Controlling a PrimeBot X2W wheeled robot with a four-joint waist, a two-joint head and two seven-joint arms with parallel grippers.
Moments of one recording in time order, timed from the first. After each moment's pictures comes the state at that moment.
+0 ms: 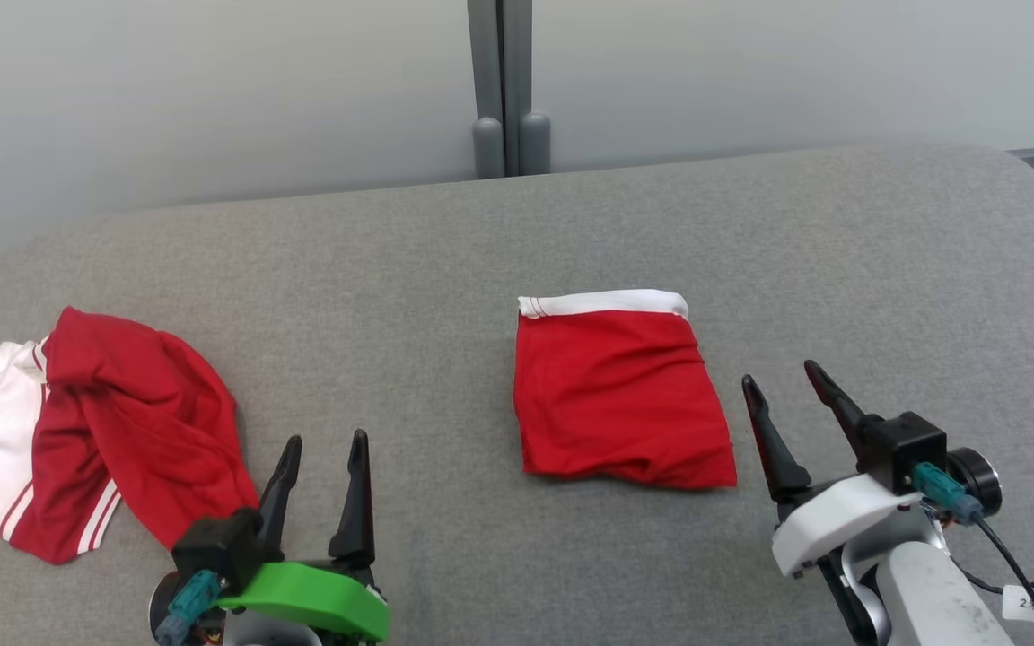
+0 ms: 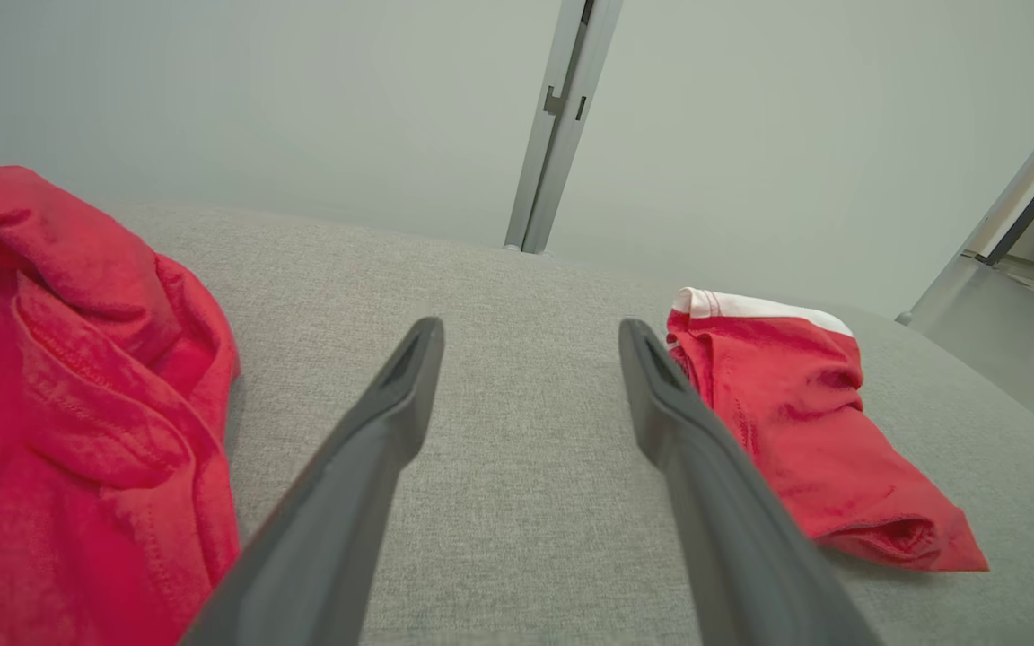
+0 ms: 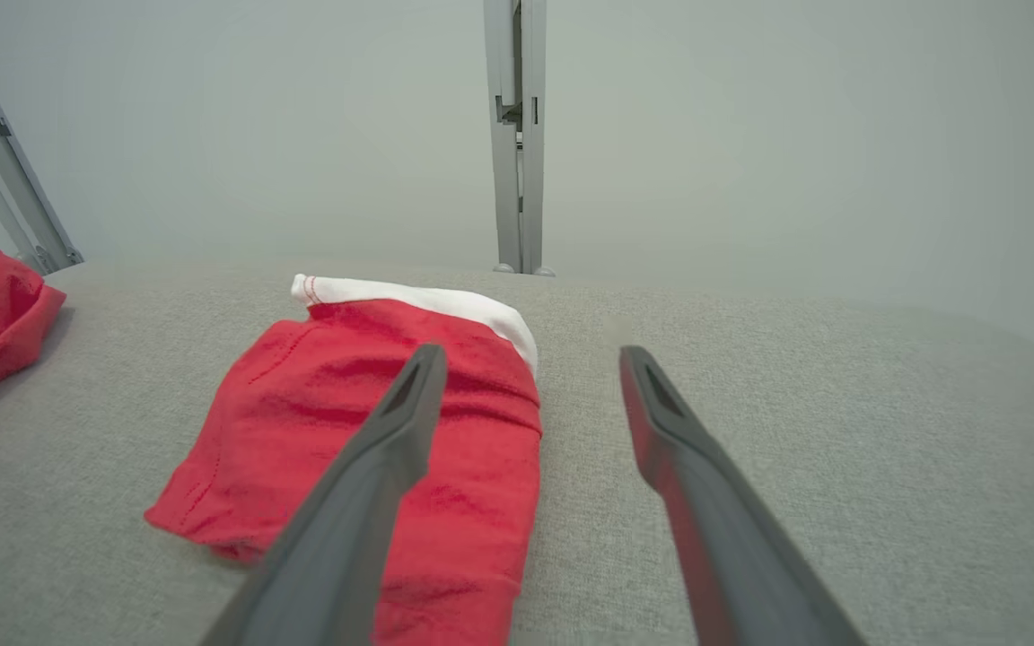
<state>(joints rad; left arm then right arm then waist) -0.06 0.05 -0.22 0.28 -0.39 -0.09 -0.26 -0.22 -0.05 0.08 0.37 0.10 0.13 -0.26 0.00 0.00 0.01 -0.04</state>
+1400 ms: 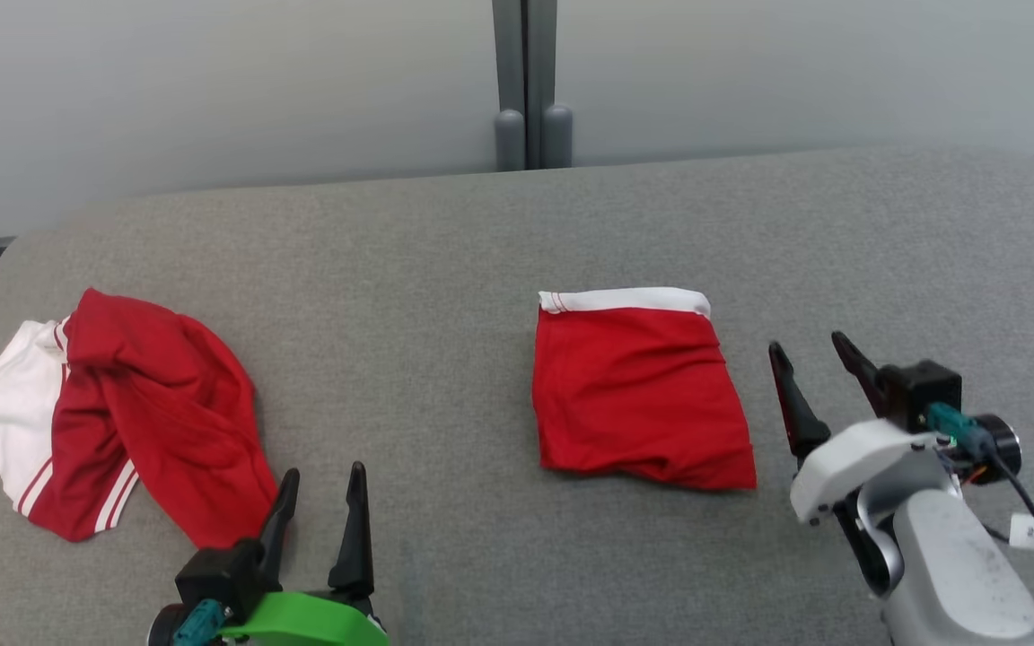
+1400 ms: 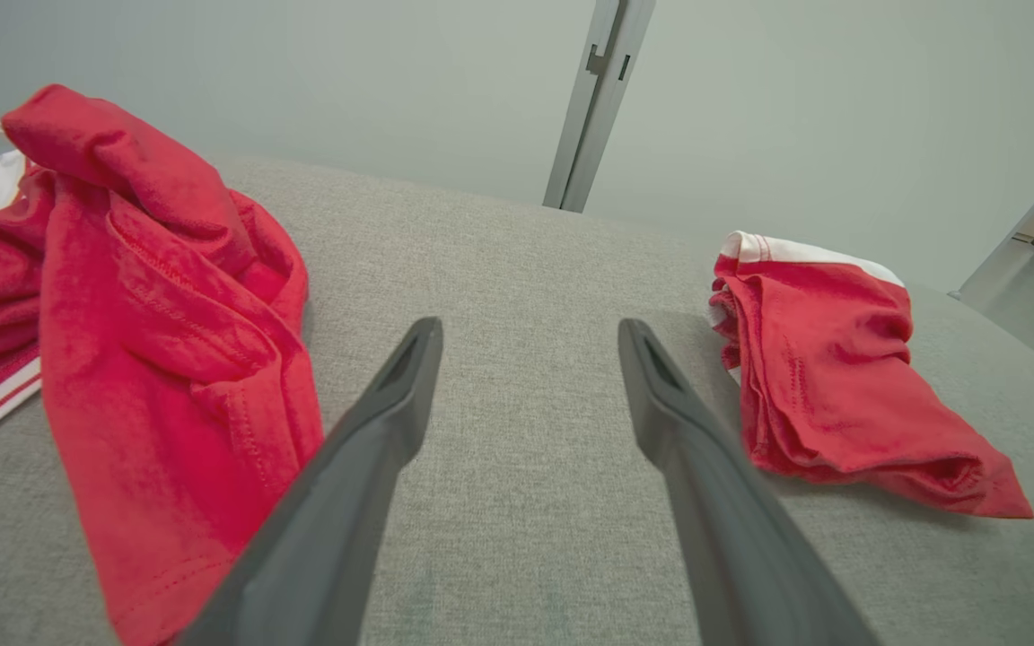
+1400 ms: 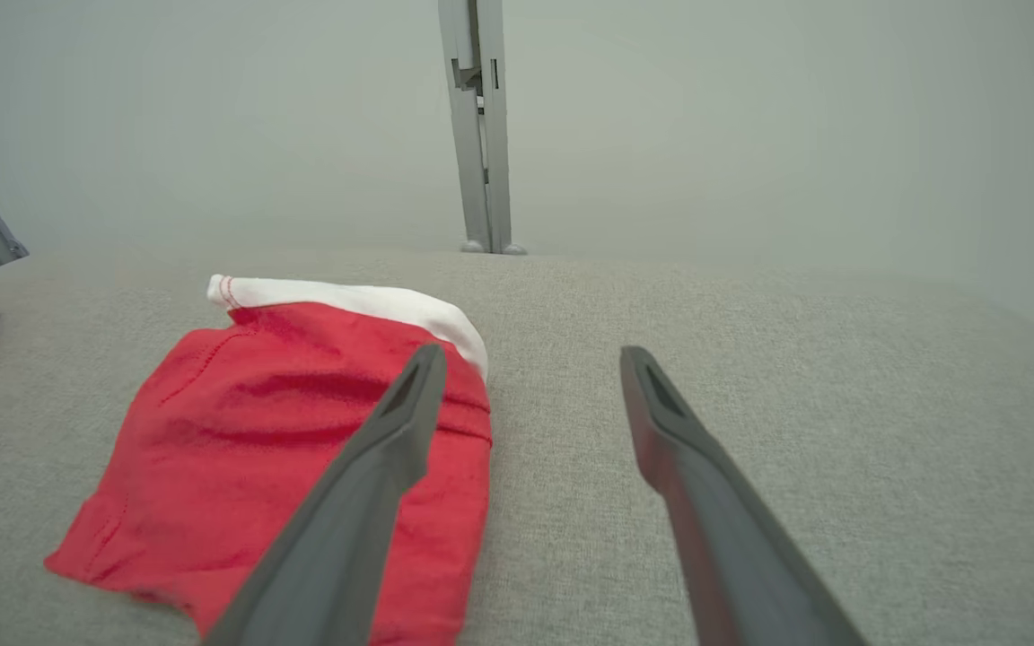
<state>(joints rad) 0.01 0.05 -0.21 0.27 -0.37 -0.07 -0.26 -0.31 -0.05 0.00 0.48 0.09 0.13 -0.20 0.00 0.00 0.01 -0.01</state>
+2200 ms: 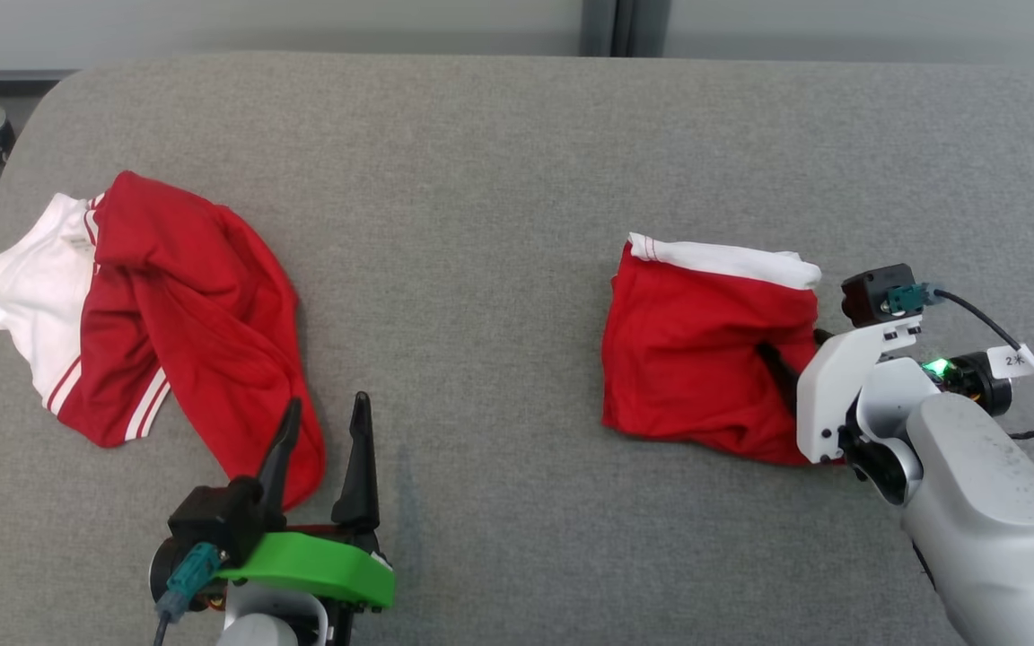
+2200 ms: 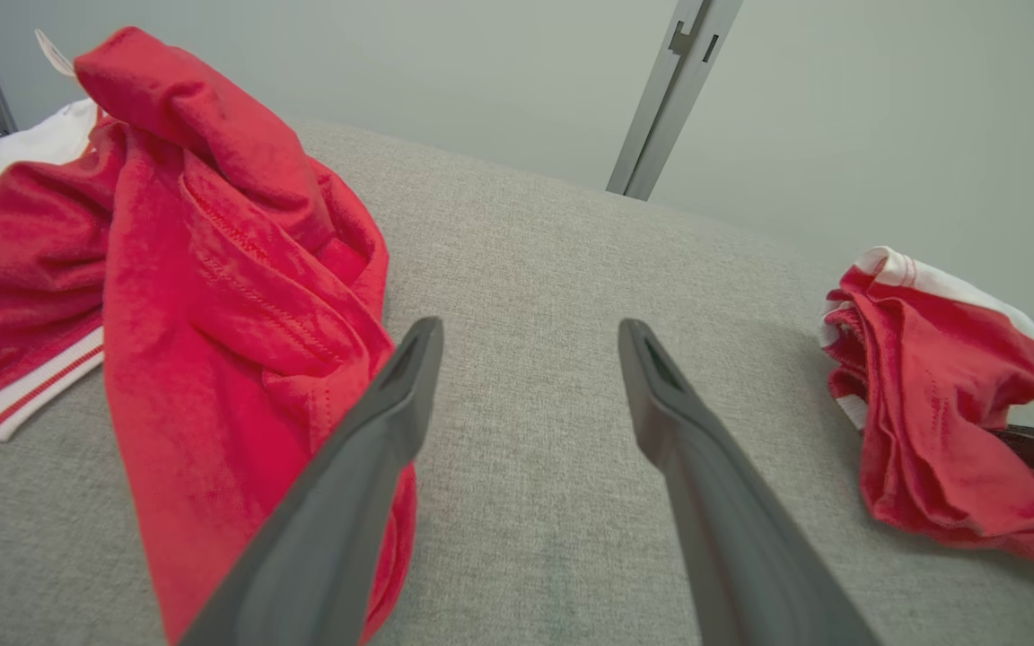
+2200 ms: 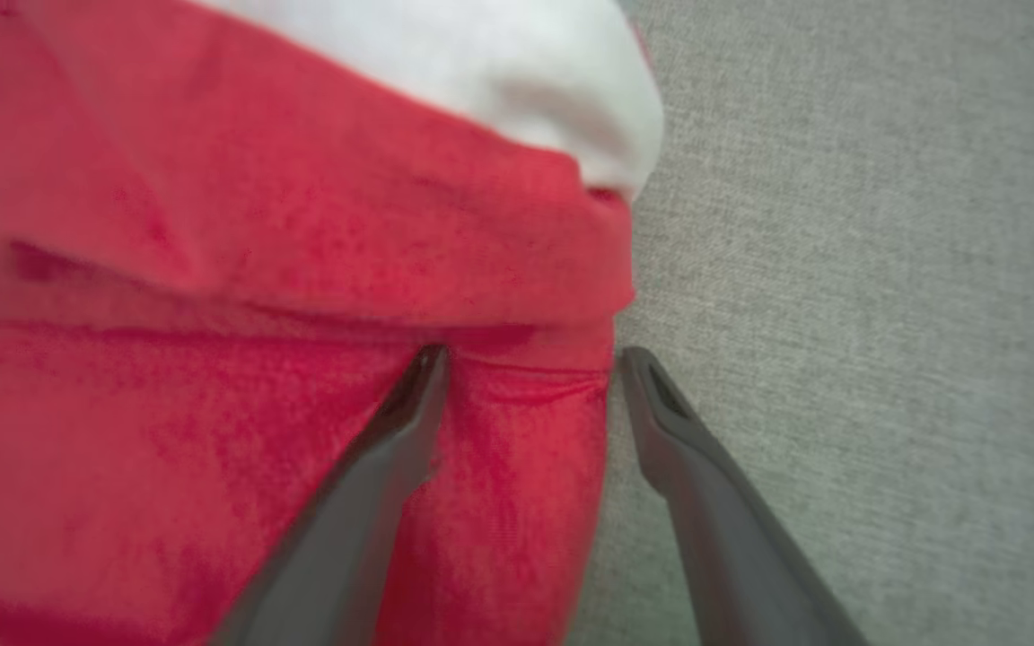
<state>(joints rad) -0.10 0.05 -0.23 0.23 -0.40 -0.06 -0.26 -0.58 -0.20 0.25 0.69 0.36 0.13 0.28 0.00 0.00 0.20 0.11</state>
